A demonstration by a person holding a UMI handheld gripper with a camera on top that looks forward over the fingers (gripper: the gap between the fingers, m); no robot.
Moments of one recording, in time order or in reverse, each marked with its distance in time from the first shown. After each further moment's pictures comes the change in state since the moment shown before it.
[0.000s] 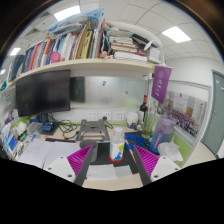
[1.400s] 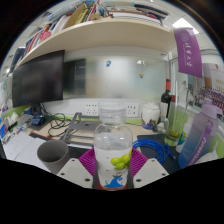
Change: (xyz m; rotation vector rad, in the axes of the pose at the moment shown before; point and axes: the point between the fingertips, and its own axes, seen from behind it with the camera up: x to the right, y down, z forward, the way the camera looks) arm 0.008 0.057 0.246 0.030 -0.188 -0.028
